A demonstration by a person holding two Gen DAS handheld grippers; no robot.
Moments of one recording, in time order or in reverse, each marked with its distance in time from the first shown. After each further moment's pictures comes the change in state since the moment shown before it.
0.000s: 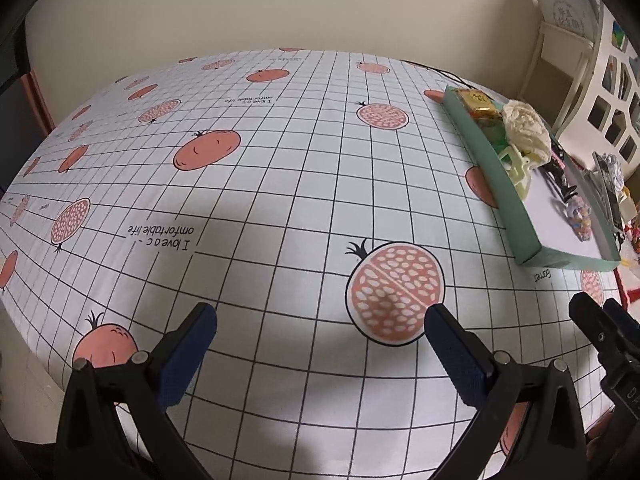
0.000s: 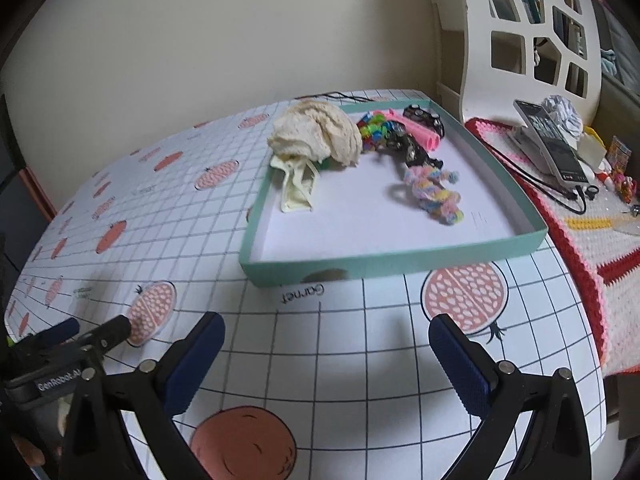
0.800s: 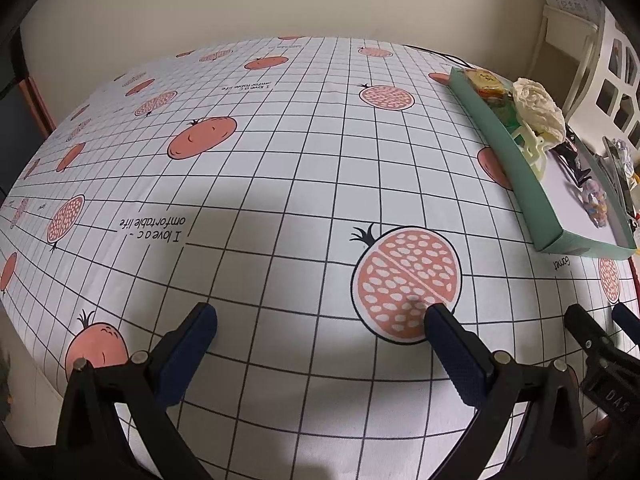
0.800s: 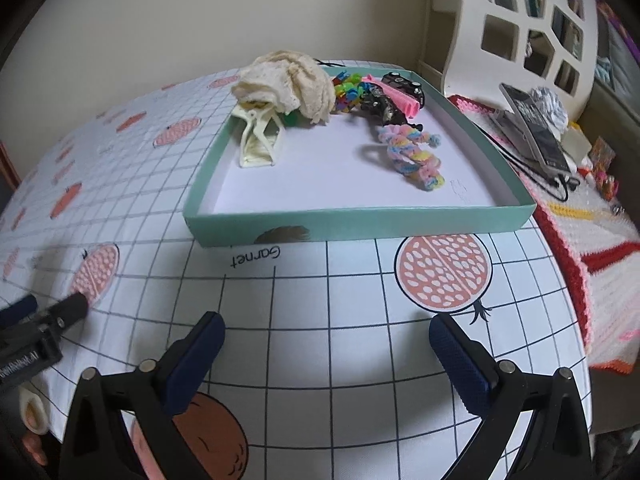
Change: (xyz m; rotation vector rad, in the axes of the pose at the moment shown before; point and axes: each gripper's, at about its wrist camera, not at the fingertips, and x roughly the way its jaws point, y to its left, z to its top) left arm 0.015 -0.007 -0.005 0.017 0.025 0.029; right arm 0.022 -0.002 -0.009 -0.050 0.088 -0.144
